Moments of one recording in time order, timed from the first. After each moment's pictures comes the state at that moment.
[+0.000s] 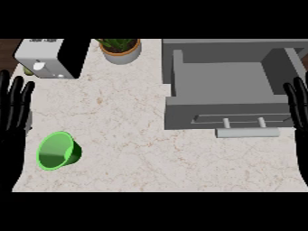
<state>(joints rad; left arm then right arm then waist) 0.00 0.07 0.01 -2.10 0.01 0.01 -0.01 0.00 -0.08 -0.01 -2.10 0.02 0.02 0.02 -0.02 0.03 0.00</state>
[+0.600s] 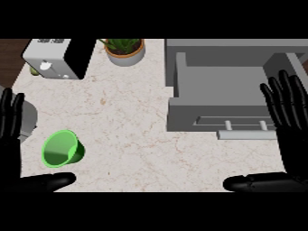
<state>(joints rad) 0.08 0.02 0.05 -2.10 0.06 0.09 0.00 -0.02 -0.05 0.03 -2.07 -0.06 0.06 0.09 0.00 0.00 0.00</state>
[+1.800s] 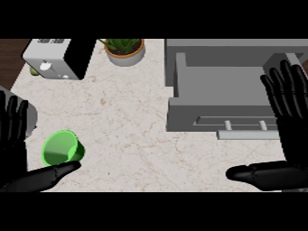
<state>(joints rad) 0.12 0.01 0.05 -2.01 0.09 0.15 -0.04 -0.09 -0.06 -0.01 -2.03 -0.10 0.09 0.10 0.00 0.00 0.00</state>
